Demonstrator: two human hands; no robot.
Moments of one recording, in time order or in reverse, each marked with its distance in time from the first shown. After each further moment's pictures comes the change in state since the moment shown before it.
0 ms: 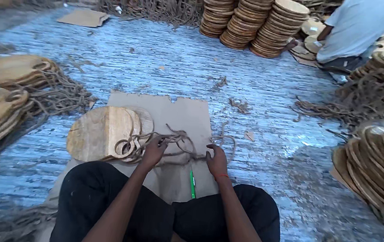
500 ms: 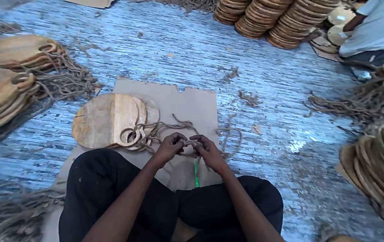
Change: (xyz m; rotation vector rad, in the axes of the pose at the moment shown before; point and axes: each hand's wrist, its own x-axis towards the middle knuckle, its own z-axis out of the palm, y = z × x) left_hand -0.018 0.003 0.027 -0.445 -0.253 0.042; right_hand -0.019 -0.060 -0.010 0.651 -0.511 -0.154
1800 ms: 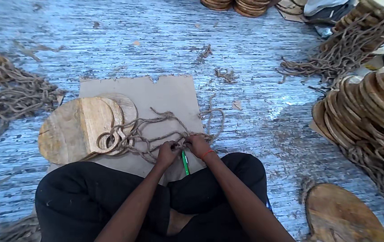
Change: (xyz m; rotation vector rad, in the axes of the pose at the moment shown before) left_hand 0.036 -0.081 0.050 0.629 0.009 -0.136; right_hand -0.011 0.043 -0.013 -0.699 -0.003 0.183
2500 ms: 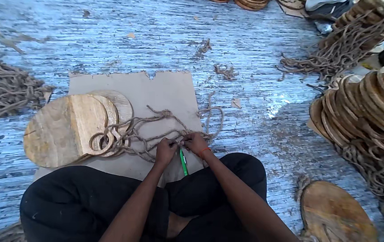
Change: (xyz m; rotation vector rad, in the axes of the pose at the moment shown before) left_hand 0.010 0.008 0.002 0.008 0.037 -0.078; right_hand 0.015 0.016 0.016 0.424 0.012 0.307
